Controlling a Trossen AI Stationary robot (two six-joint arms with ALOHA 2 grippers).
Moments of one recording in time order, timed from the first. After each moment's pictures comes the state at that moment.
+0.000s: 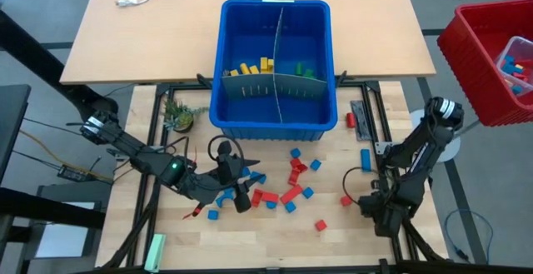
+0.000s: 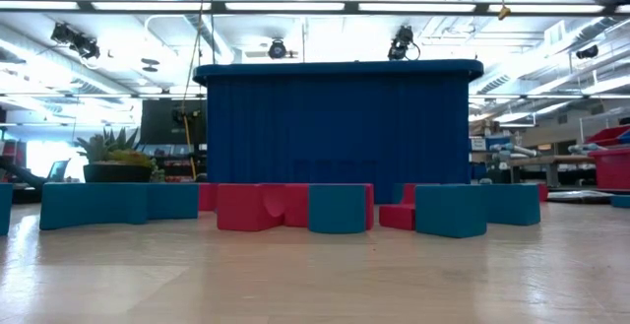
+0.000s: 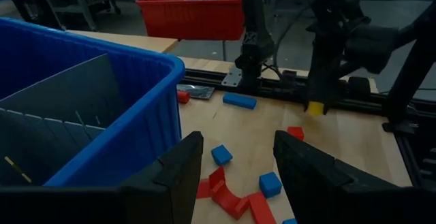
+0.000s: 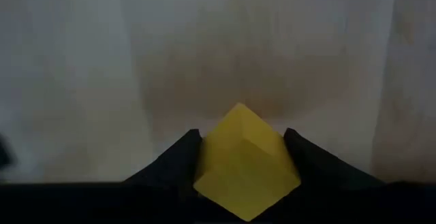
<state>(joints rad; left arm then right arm) -0.52 1.45 1.26 -0.20 -0.83 -0.30 1.11 1.32 0.67 -0.80 -0.01 1.22</state>
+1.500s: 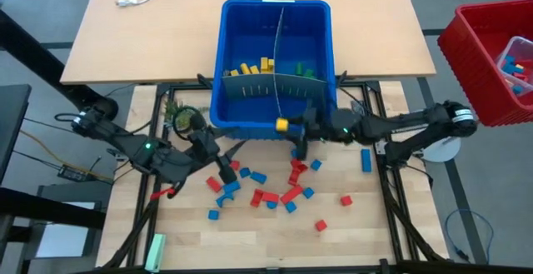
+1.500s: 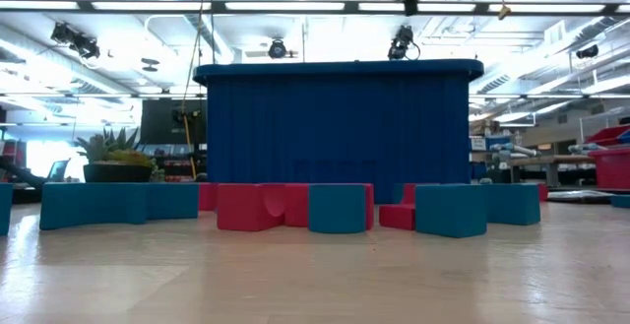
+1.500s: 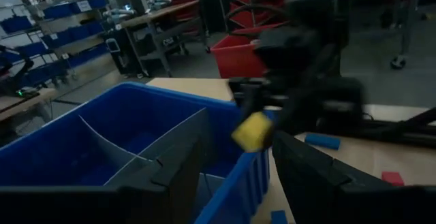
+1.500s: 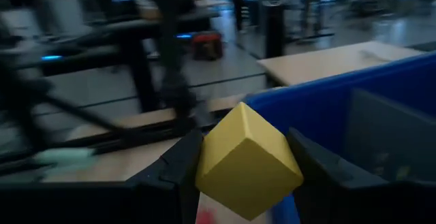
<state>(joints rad) -0.50 1.29 1.35 -0.30 -1.09 -0.04 0.04 1.26 0.90 0.27 0.26 0.13</state>
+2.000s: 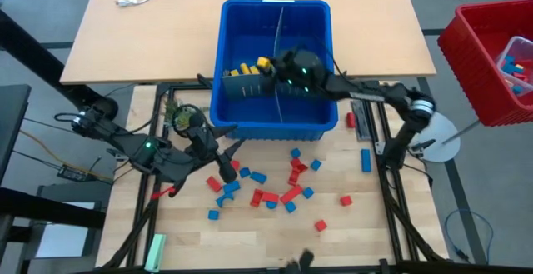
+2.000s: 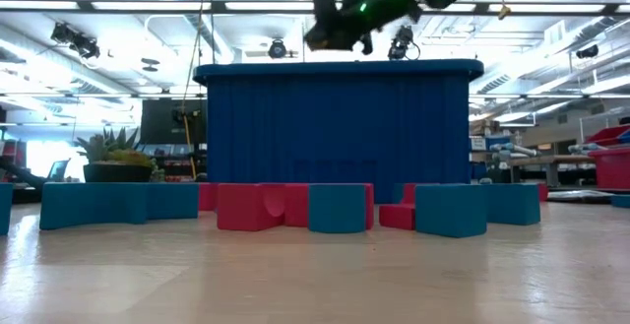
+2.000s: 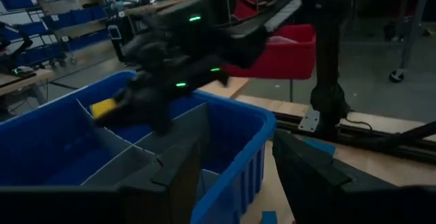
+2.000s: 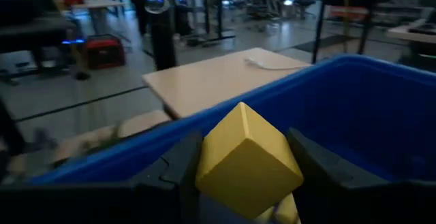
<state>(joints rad) -0.50 1.29 1.35 -0.32 -1.09 -0.14 -0.43 1.69 1.35 0.24 0.16 0.06</state>
